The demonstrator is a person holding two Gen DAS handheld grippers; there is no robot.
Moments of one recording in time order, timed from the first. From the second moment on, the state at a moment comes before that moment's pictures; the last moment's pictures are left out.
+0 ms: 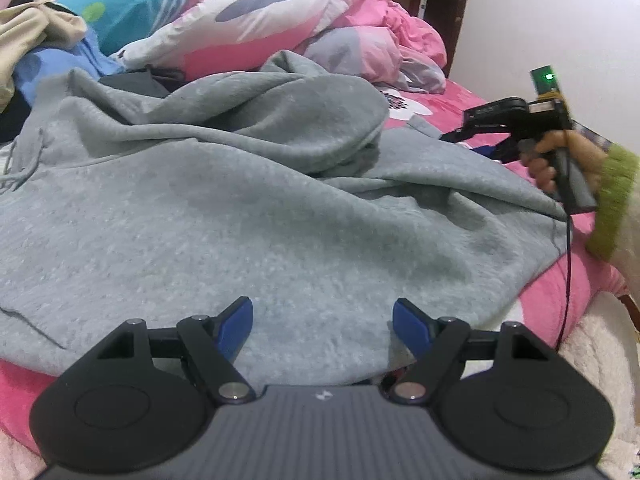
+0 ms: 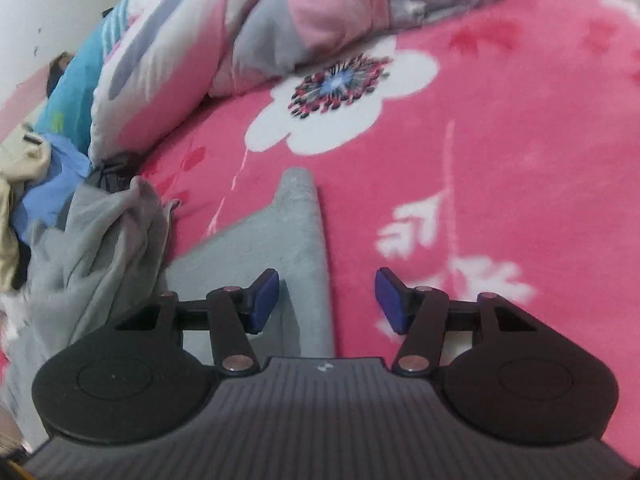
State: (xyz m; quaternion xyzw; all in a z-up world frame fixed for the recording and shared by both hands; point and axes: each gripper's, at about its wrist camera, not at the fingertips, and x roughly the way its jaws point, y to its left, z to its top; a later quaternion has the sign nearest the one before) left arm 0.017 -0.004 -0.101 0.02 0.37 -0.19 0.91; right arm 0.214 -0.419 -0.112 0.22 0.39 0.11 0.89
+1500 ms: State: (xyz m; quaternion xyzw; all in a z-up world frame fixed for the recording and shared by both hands) left arm 0.101 -0.002 -0.042 0.01 0.25 -0.17 0.95; right arm 0.227 -0.326 -0.037 0.24 0.29 0.19 0.91
